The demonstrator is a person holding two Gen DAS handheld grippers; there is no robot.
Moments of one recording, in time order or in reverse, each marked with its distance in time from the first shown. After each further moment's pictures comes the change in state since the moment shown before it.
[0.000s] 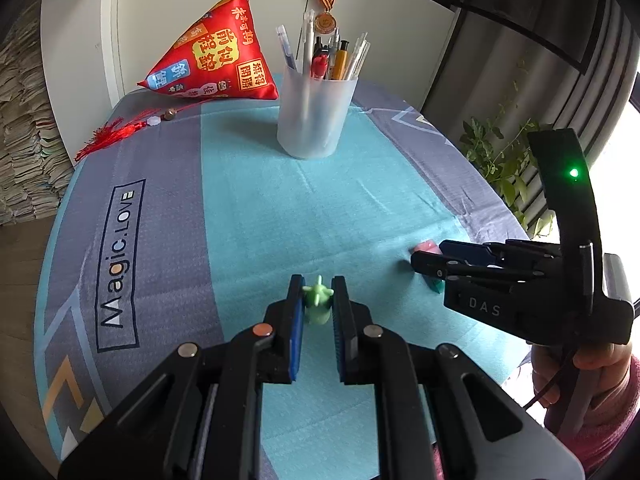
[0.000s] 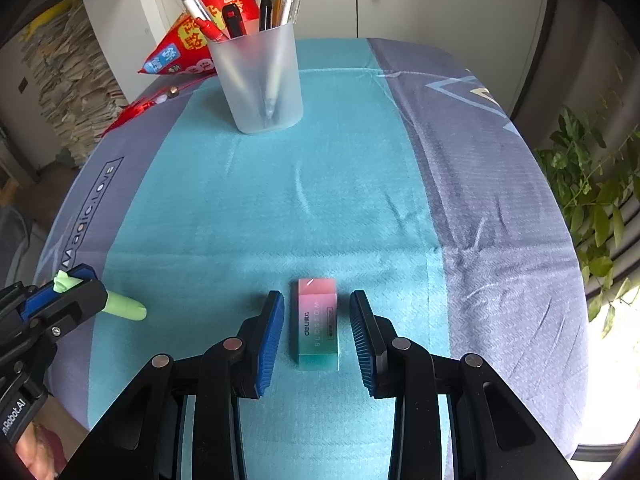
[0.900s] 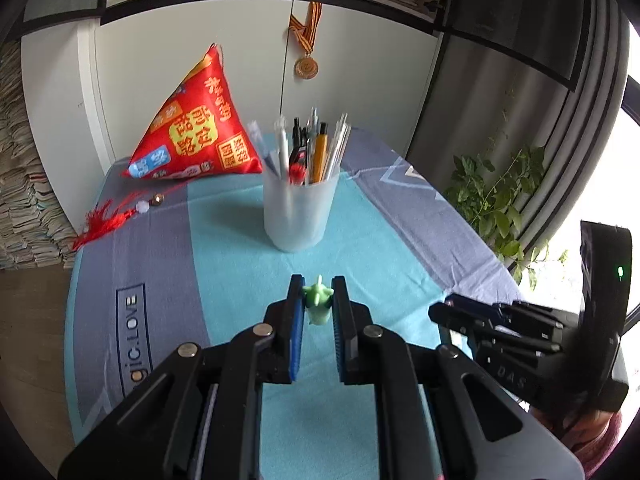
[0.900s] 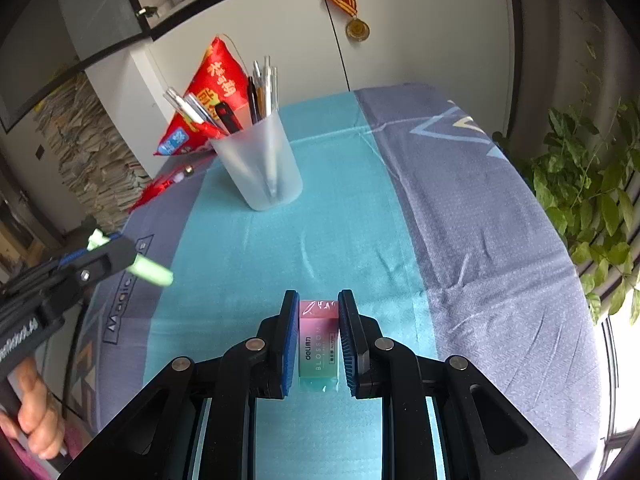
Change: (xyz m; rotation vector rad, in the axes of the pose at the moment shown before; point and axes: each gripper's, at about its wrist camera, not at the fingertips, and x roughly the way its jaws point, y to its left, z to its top) left arm -0.013 -0.015 0.081 0.080 -0.110 -0.010; right arm -0.037 -0.023 0.009 0.136 -0.201 0.124
